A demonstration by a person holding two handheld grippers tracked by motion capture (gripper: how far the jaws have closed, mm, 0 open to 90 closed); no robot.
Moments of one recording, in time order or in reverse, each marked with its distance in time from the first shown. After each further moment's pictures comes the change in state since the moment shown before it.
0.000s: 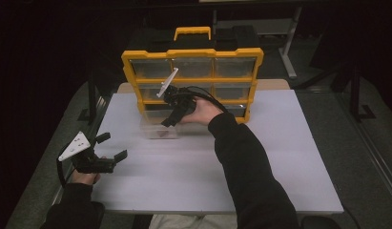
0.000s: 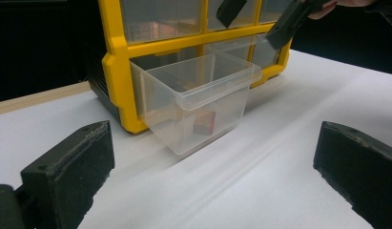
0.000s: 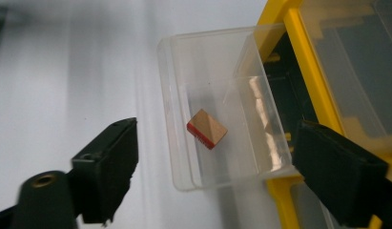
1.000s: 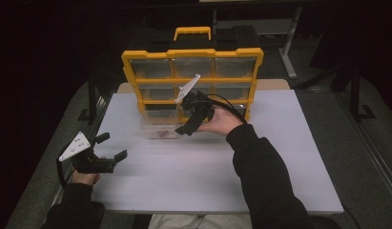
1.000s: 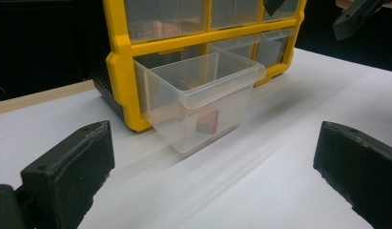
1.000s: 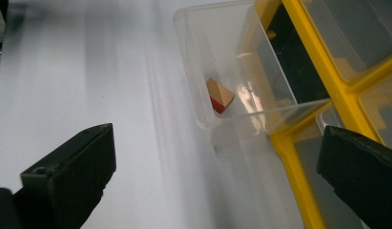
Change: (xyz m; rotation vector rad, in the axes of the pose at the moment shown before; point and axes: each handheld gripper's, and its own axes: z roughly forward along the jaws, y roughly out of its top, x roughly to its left) left arm -0.001 0.000 0.000 0.005 0.017 0.001; right arm 0.021 -0.043 -0.034 -0.057 -0.040 0.038
